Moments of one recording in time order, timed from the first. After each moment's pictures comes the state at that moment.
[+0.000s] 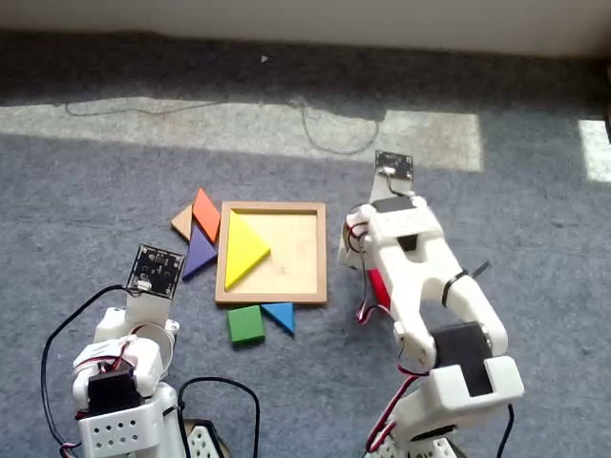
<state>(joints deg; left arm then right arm) -19.3 -101.8 93.1 74.2 -20.0 -16.9 4.0 28.0 55.6 -17.5</state>
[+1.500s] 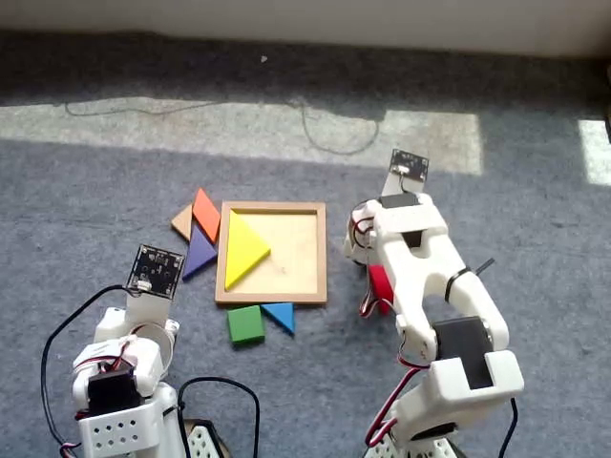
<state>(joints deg) -19.3 -101.8 93.1 74.2 -20.0 -15.0 5.5 27.3 55.1 -23.3</state>
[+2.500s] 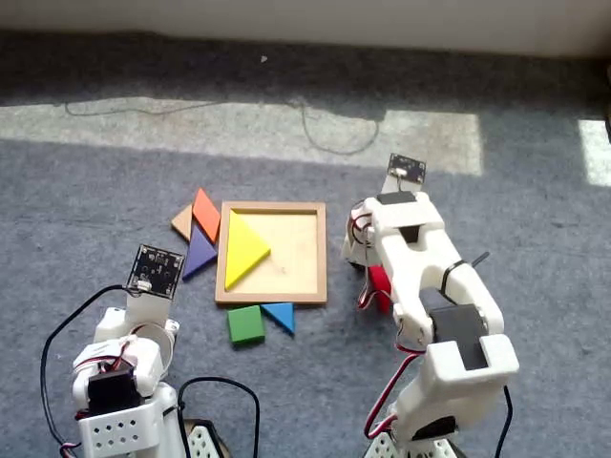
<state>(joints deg) -19.3 -101.8 93.1 74.2 -20.0 -14.4 11.4 25.1 56.0 -23.3</state>
